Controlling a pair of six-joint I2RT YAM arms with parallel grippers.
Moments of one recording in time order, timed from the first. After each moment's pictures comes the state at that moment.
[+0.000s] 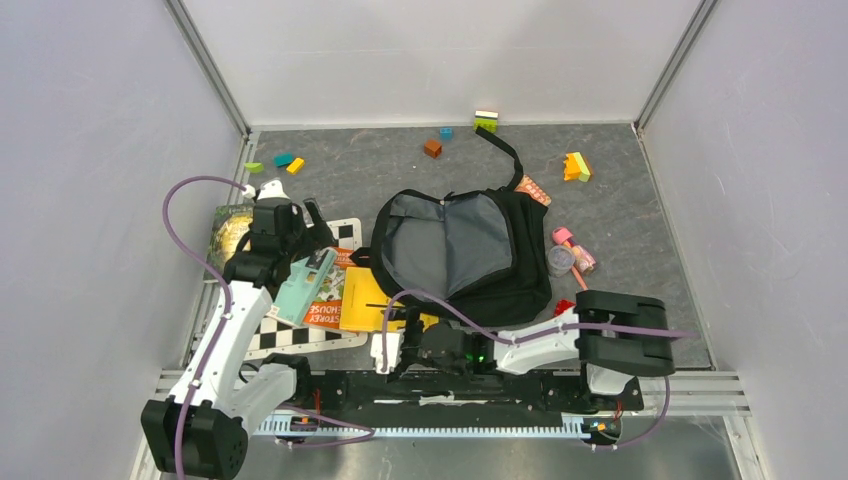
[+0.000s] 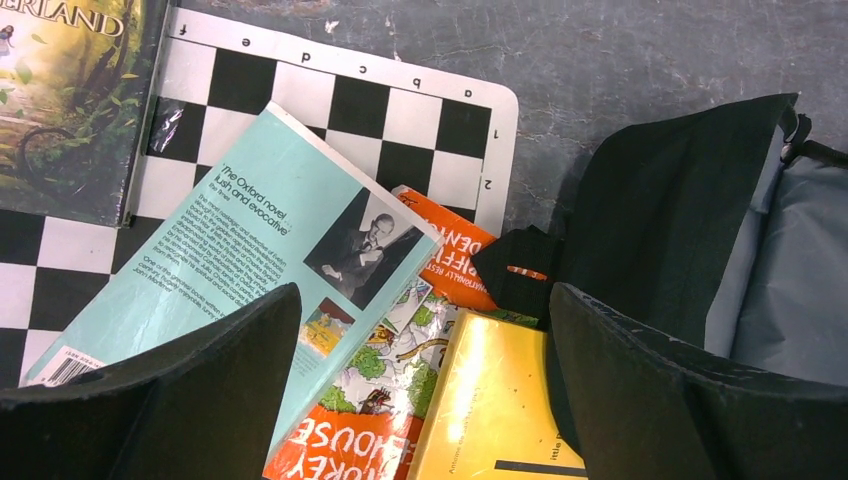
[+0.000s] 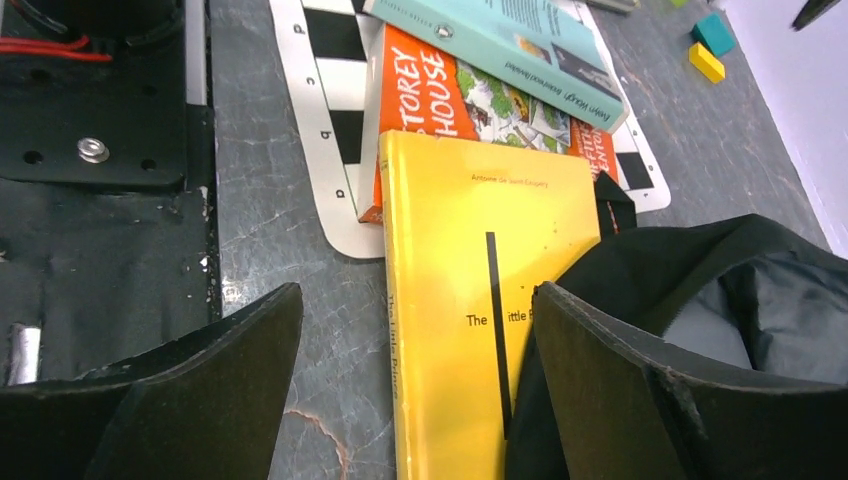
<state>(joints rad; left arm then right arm) -0.12 0.95 0.81 -0.54 -0.16 -0.45 1.45 1.61 0.62 0.75 0.20 -0.45</state>
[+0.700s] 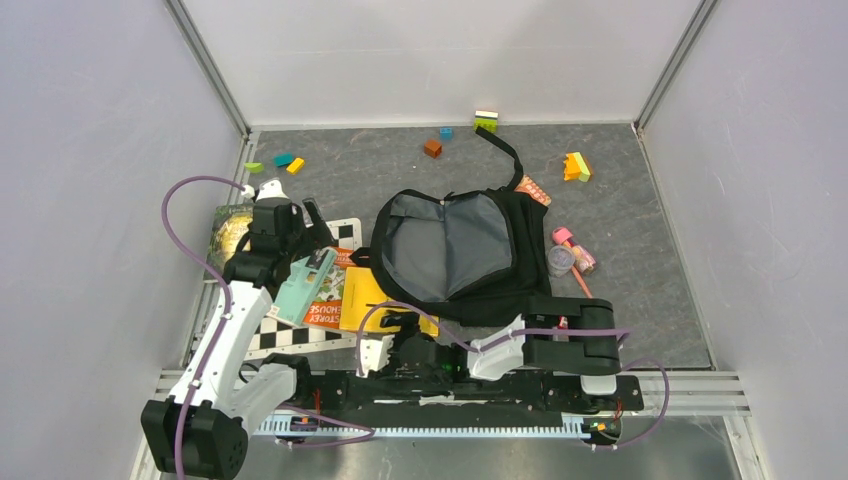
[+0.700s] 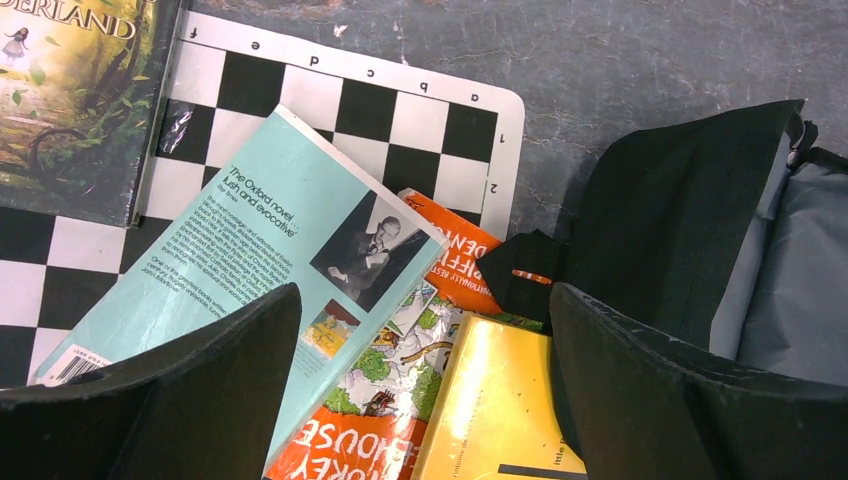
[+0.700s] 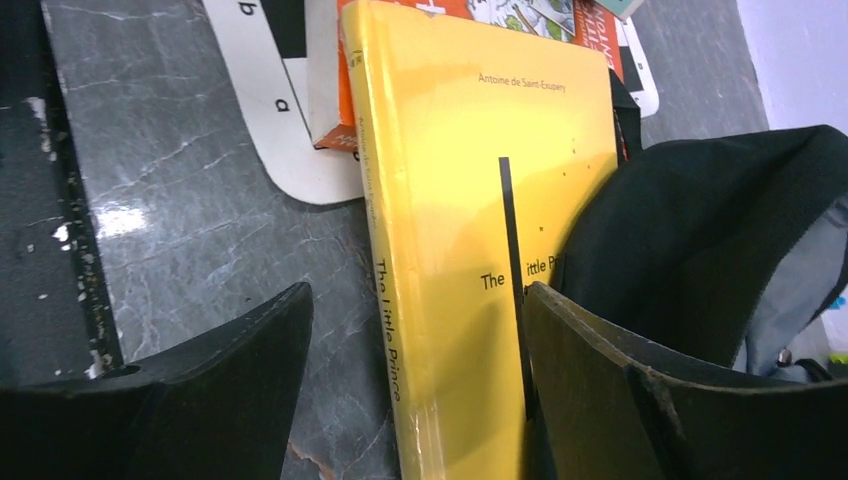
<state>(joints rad) -0.12 0.94 0.81 -0.54 -0.18 -0.45 1.49 1.89 0.73 0.75 0.45 -0.49</state>
